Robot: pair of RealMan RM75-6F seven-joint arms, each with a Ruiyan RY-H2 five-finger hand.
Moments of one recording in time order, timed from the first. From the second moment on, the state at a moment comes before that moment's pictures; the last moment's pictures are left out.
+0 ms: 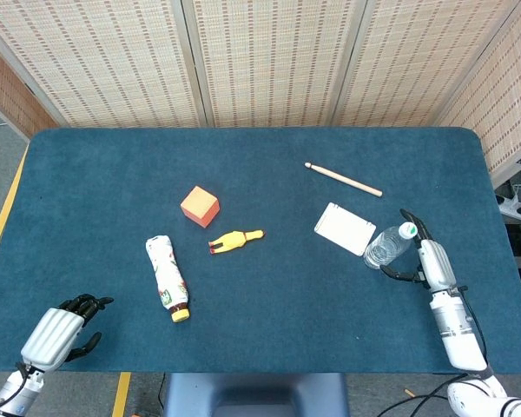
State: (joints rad) left arm -0.19 -1.16 0.11 -1.58 1.71 1.39 0.06; right arm 0.33 -1.49 0.17 -1.18 -1.44 1.21 0.61
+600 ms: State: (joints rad) left arm -0.19 -1.16 0.11 -1.58 1.71 1.38 0.06; right arm 0.42 -1.51 0.17 -1.13 -1.39 1.05 0.83
